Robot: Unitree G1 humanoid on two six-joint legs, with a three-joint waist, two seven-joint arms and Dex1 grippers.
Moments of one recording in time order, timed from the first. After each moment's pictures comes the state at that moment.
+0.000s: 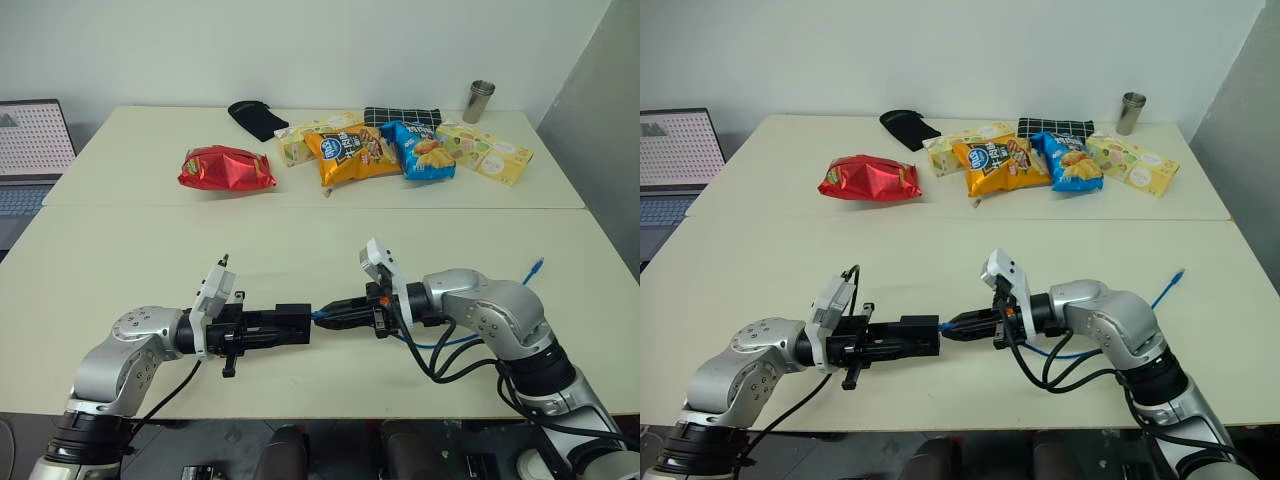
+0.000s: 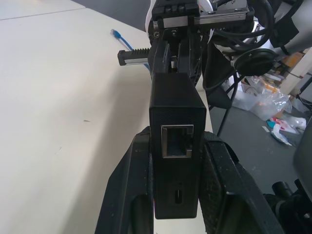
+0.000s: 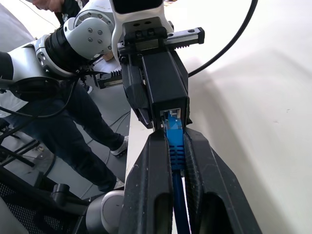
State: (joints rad) left arm -0.12 0.70 0.06 -0.10 -0.64 0.42 -1.35; right arm -0.57 -0.45 0.31 -0.25 0.65 0.96 0.94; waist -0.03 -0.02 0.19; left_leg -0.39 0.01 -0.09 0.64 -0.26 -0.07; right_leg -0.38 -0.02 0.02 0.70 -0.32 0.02
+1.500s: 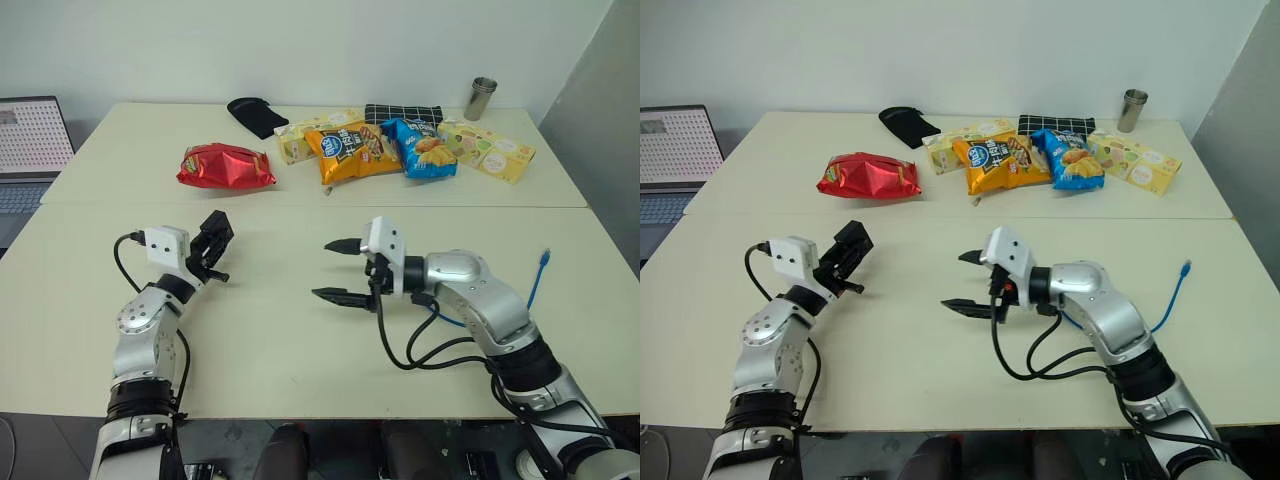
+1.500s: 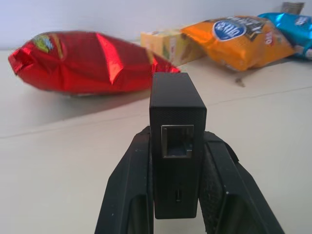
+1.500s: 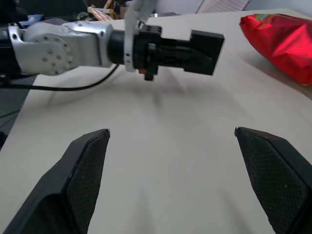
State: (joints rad) left arm -0.37 0.42 0.28 0.47 -0.30 -0.13 -0.58; right arm -0.59 -0.35 0.34 -0.16 0.28 0.48 0.88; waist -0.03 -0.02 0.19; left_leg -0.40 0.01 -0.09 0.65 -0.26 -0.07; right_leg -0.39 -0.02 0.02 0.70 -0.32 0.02
